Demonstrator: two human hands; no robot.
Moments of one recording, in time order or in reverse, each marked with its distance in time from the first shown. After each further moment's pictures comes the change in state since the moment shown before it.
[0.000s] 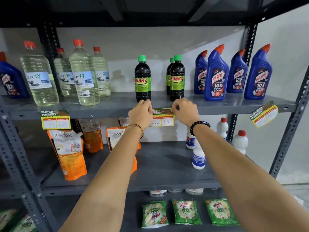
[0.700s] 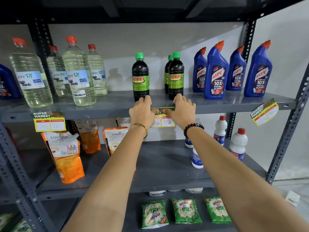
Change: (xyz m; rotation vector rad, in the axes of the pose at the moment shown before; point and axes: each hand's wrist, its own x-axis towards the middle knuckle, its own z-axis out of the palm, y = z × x) left_hand 0.009 0.008 0.010 0.161 0.031 0.006; right_hand 0.003 -0.009 0.018 -0.094 0.128 0.102
